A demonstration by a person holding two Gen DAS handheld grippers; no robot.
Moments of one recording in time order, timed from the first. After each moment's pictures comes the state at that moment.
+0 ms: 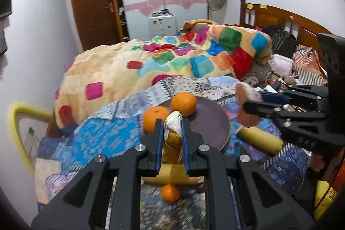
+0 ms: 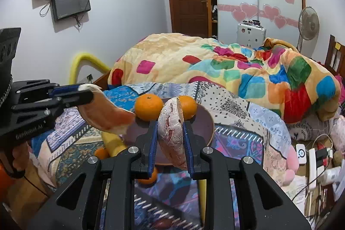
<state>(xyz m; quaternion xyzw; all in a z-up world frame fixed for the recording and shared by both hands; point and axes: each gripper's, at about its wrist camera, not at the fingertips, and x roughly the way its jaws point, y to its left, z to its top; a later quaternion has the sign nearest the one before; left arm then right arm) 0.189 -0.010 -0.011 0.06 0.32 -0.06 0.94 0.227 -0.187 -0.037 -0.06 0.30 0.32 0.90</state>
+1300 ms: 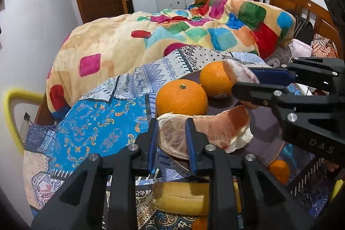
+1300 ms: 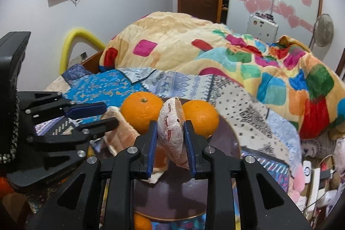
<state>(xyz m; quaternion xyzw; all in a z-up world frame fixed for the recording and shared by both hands) 0.265 0.035 -0.098 0.05 0.39 -0.03 0.92 0.289 -0.106 -0.079 -0.12 0.35 0.33 0.87</state>
